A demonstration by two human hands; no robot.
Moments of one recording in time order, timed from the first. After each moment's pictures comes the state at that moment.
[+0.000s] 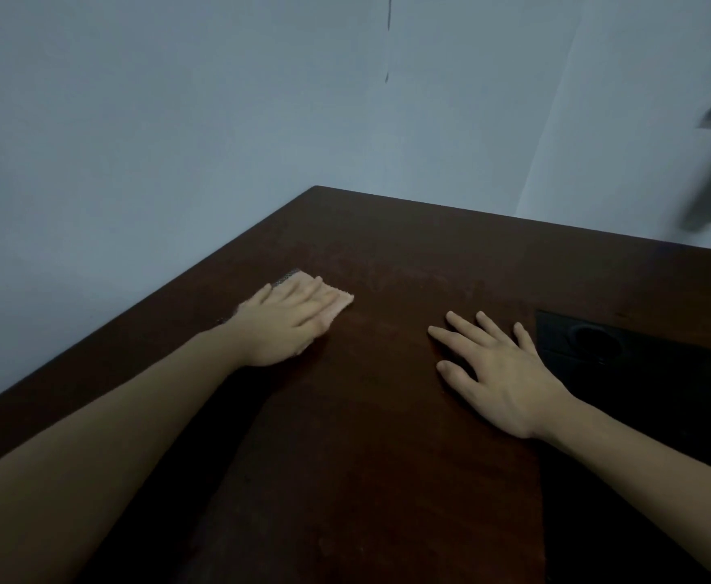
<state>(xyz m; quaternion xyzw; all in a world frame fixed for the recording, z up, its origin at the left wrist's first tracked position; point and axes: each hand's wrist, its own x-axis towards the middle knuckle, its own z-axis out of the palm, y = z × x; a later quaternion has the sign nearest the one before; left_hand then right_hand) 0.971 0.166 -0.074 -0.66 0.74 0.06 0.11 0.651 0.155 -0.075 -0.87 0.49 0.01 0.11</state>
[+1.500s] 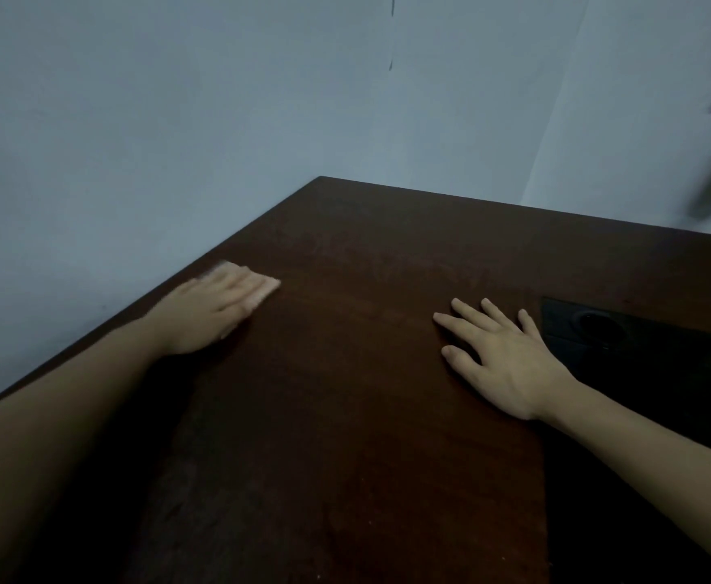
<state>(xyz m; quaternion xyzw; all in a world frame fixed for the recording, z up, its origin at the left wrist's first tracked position) 1.058 0.212 -0.072 -0.70 0.71 0.00 0.07 0.651 0.156 -0.076 -0.86 0.49 0.01 0.11</state>
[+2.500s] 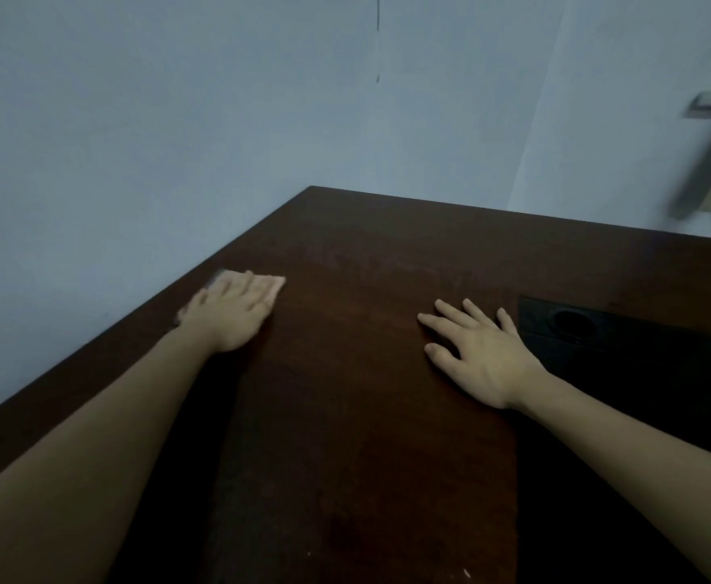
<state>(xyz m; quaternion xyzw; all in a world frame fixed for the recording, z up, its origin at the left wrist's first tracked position) 1.012 0.184 -0.073 -0.78 0.61 0.04 0.10 0.652 0.157 -0.074 -0.86 0.49 0.00 0.11</state>
